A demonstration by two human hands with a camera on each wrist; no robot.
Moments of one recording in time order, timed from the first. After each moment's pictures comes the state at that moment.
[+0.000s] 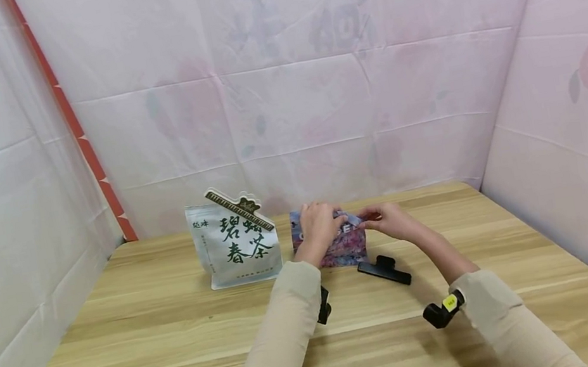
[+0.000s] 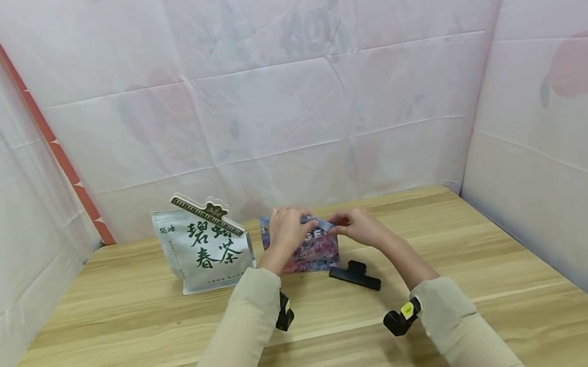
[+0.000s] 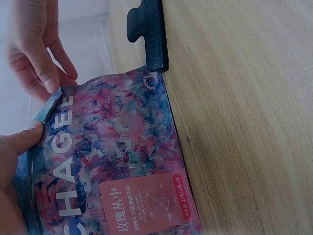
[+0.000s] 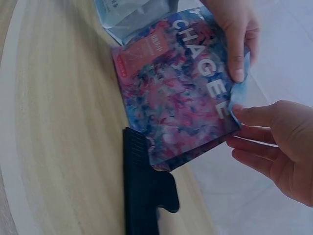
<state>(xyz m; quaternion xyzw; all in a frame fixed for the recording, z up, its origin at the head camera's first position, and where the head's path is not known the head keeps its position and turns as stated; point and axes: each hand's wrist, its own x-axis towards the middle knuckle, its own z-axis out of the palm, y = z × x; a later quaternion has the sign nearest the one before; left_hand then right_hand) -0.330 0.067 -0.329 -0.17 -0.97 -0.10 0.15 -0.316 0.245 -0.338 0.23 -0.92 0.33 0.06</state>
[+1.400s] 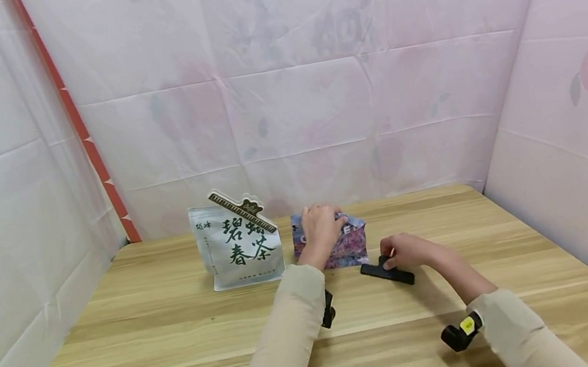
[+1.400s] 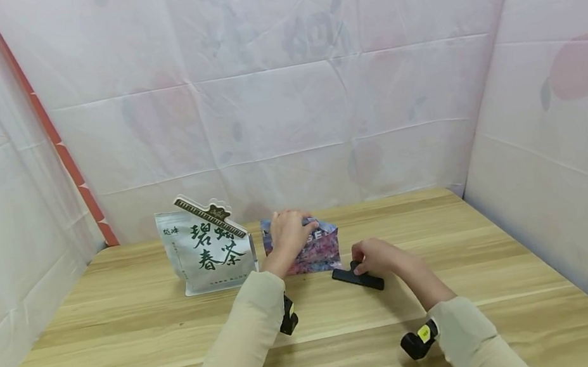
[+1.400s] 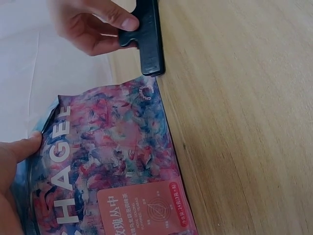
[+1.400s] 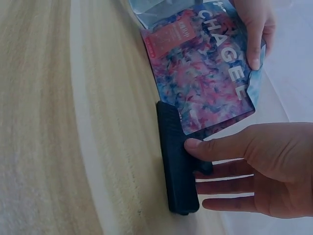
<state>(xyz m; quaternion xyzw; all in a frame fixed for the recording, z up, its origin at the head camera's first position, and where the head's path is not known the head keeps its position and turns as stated) -0.326 0.068 -0.332 -0.15 -0.96 -0.10 0.20 -0.290 0.264 -0.361 0.27 -0.95 0.16 -0.05</state>
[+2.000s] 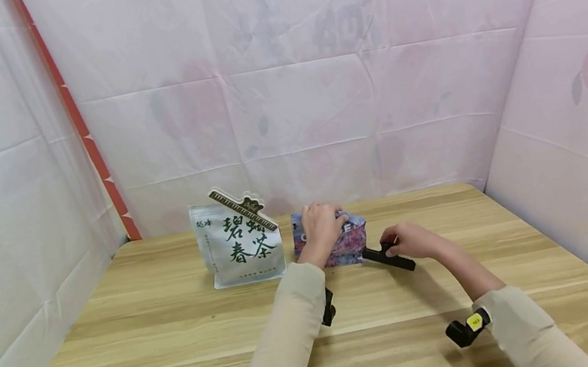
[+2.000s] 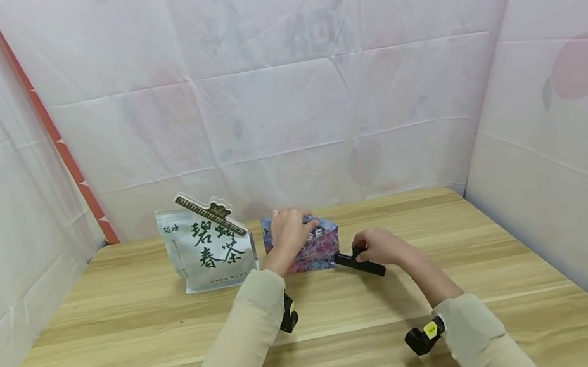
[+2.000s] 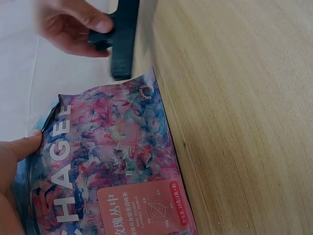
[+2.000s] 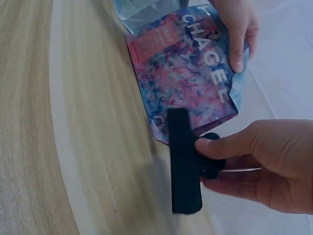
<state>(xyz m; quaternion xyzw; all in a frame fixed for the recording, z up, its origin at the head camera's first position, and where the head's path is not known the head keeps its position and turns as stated) -0.327 0.068 -0.332 -0.15 -0.97 -0.09 0.19 -0.290 0.267 -0.349 0.26 -0.94 0.20 -0.01</state>
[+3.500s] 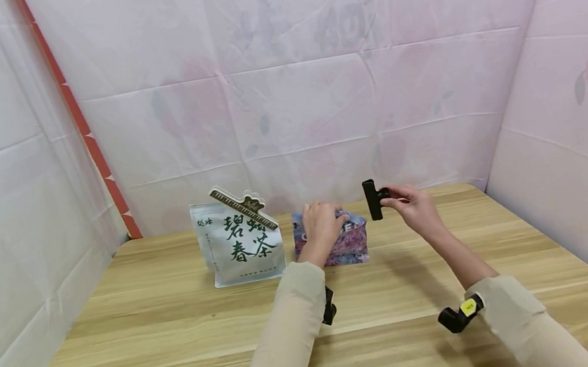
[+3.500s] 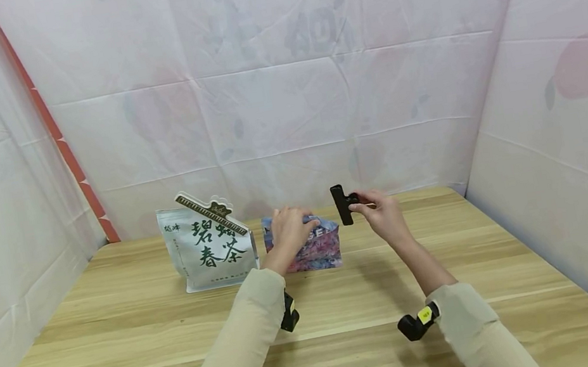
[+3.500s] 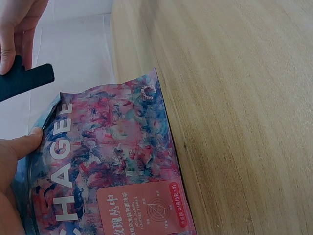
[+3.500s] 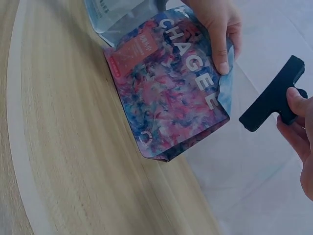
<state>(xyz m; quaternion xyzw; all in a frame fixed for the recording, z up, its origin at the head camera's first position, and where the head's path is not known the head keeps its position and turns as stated) -0.329 0.067 -0.330 -0.15 -0.97 -0.11 0.18 -0.304 0.257 -0.328 0.17 -0.82 0.44 0.33</state>
